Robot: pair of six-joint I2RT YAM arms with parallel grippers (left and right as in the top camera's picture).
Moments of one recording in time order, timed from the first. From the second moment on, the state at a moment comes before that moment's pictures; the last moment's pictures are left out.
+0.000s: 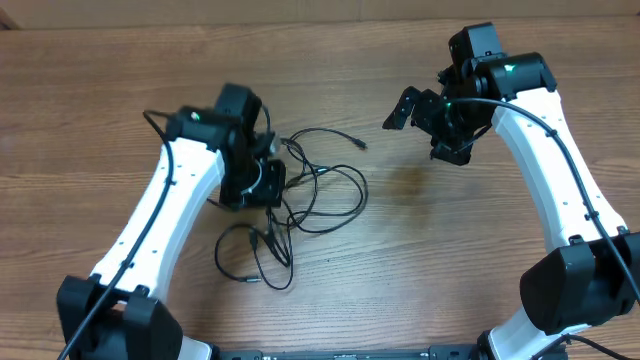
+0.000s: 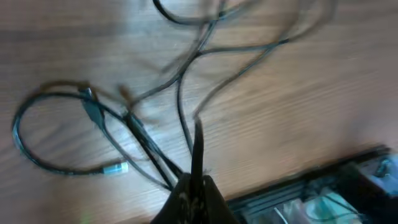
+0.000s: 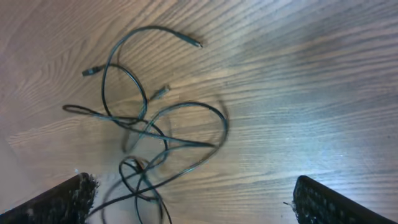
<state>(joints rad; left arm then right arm) -0.27 1.63 1.46 -1.34 0.35 -0.25 0.18 1.80 1.71 -1.26 -0.38 0.59</state>
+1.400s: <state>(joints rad) -0.27 1.45 2.14 -0.87 -0.02 -0.29 0.18 1.80 1.71 -1.26 -0.38 0.59</state>
